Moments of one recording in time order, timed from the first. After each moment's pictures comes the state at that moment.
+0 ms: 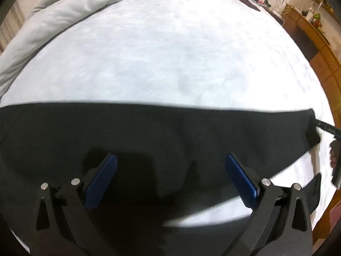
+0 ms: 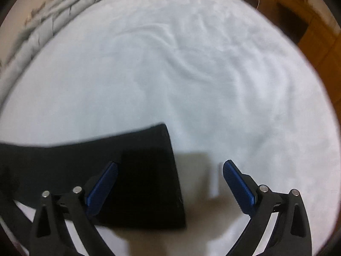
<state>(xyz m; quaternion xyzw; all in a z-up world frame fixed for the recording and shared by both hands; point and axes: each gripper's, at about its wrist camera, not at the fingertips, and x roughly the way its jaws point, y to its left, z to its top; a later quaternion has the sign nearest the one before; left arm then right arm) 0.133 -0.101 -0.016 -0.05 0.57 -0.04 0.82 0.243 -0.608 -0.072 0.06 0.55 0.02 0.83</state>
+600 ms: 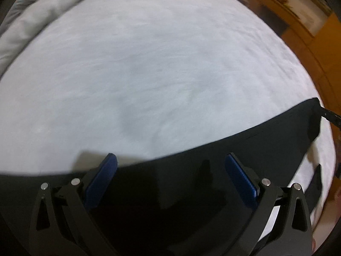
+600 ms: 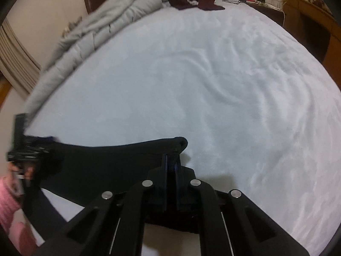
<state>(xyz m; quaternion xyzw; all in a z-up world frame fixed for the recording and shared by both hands) 0.215 -0.147 -0.051 -0.01 0.56 -0.19 0.80 0.213 -0.613 -0.036 0.09 0.47 0.14 0.86</state>
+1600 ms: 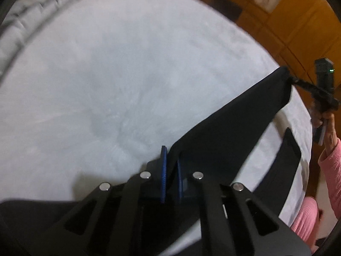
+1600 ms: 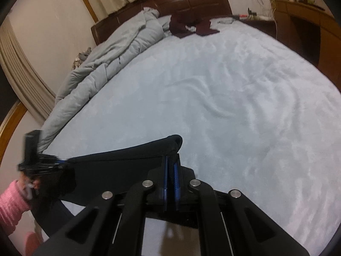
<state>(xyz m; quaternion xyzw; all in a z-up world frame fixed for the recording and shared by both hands) 0.142 -0.144 0.010 0.05 0.51 -0.30 0.80 0.164 -0.636 -0.007 0.15 0.38 0.15 0.90</state>
